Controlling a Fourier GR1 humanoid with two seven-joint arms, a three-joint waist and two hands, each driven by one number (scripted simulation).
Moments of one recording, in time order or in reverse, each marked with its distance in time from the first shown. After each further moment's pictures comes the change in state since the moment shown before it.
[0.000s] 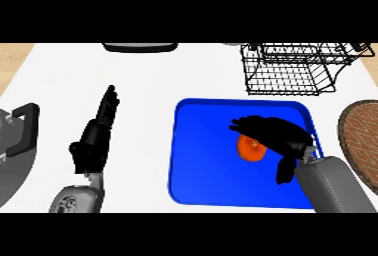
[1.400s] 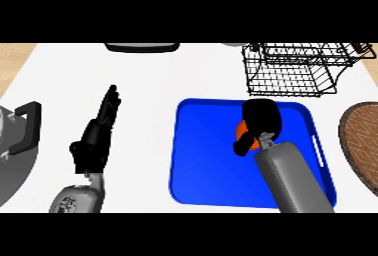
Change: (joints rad) left arm 0.000 0.000 -0.010 -0.017 -0.001 -0.007 0.020; right arm -0.147 0.243 -0.049 0.167 0.309 -0.159 0.805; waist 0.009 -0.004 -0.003
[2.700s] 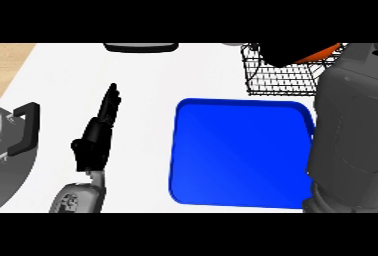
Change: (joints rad) left arm -0.016 -0.003 0.008 0.019 -0.004 0.004 -0.006; right arm -0.614 -0.001 -0.377 -0.424 -0.137 0.394 0.373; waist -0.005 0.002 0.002
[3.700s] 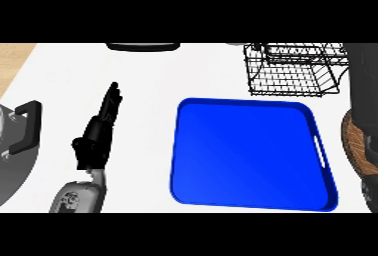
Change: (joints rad) left arm -0.011 0.001 0.001 0.007 0.003 -0.005 -0.004; right arm -0.114 -0.292 -0.057 0.645 0.012 -0.432 -0.221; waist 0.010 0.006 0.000
